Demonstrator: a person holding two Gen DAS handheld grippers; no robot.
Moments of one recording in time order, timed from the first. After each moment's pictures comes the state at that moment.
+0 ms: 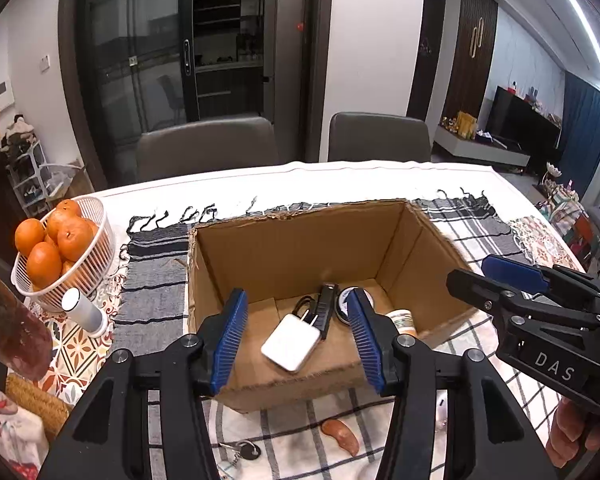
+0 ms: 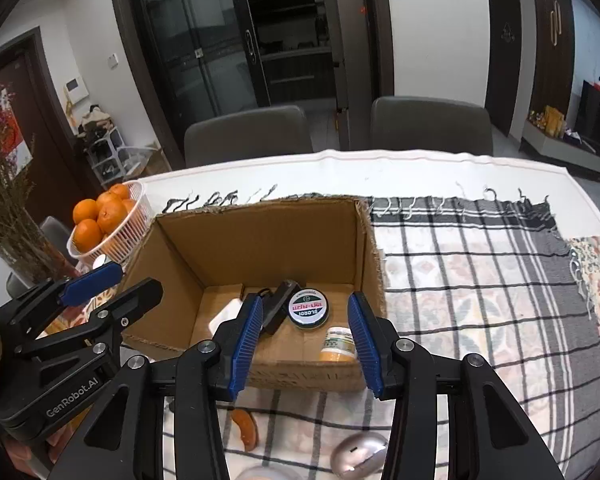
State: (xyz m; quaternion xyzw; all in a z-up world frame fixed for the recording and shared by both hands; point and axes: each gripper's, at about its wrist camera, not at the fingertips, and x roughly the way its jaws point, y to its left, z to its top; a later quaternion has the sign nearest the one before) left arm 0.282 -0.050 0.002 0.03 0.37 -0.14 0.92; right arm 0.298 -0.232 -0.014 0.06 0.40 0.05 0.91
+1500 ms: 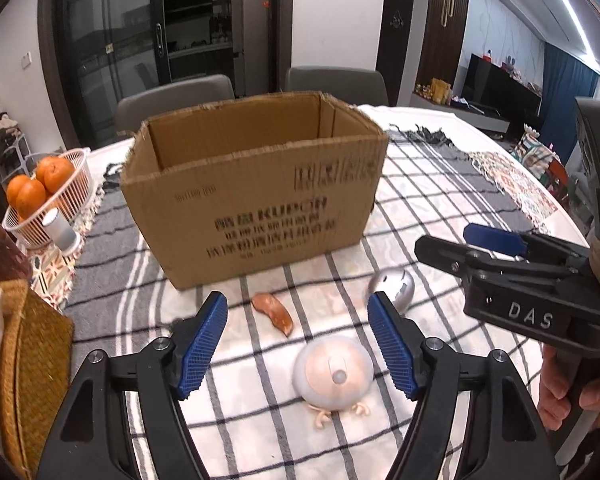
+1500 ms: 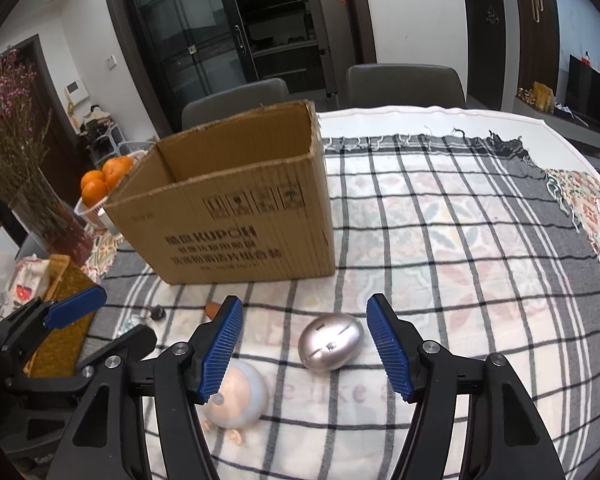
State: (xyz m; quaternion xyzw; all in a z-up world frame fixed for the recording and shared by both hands) left arm 0.156 -0.087 -0.059 0.06 0.41 -0.17 0.89; right arm 0.191 -0.271 -0.073 0.08 0.41 0.05 0.91
